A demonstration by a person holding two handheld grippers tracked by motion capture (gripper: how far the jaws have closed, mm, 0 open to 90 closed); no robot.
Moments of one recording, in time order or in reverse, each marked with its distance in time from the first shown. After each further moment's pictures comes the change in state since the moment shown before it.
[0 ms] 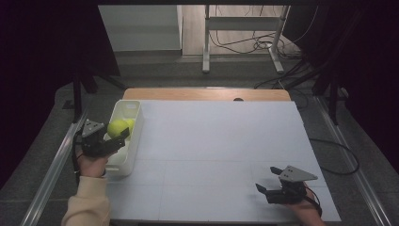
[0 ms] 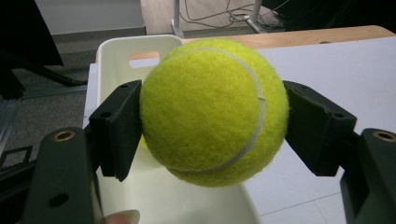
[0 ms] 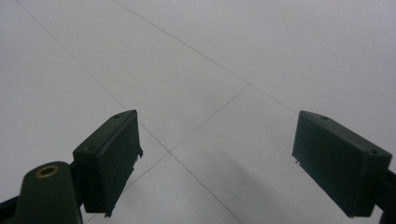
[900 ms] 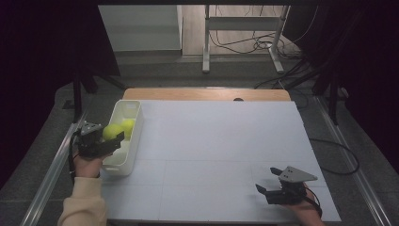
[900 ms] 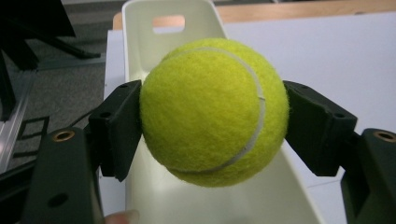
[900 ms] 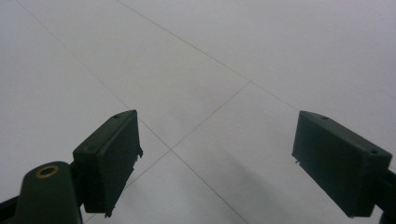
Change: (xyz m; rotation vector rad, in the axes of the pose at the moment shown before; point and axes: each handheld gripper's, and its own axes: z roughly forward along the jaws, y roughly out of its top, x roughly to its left) left arm 0.014 -0.007 0.007 0.126 0.046 -0.010; right arm 0.001 -0.001 0.000 0.010 -0.003 0.004
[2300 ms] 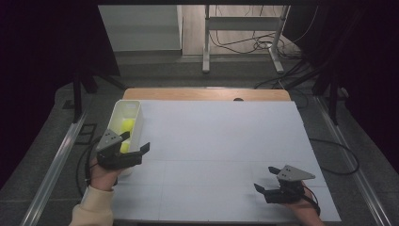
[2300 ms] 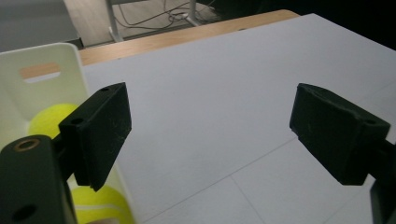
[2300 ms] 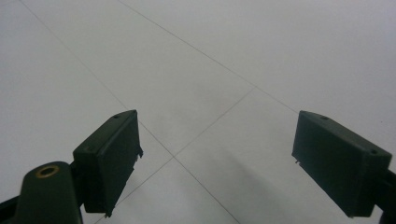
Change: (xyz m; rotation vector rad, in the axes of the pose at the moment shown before) left arm -0.074 -0.007 -0.024 -0.139 -0.283 0.183; right arm 0.000 0.003 0.005 0.002 0.014 -0.009
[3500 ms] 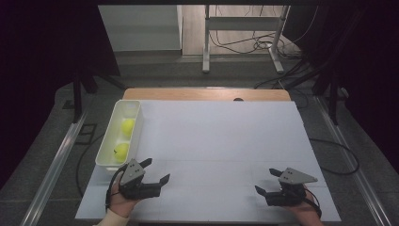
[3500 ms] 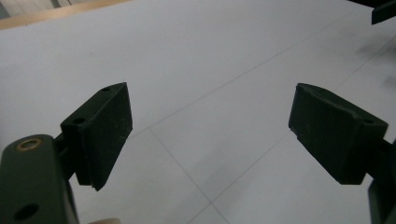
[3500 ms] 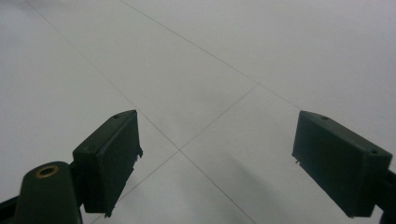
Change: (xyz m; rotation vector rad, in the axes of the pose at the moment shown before) left arm -0.054 -0.067 0.016 0.045 -0.123 0.084; right arm 0.003 -0.005 -0.005 -0.016 0.004 0.000
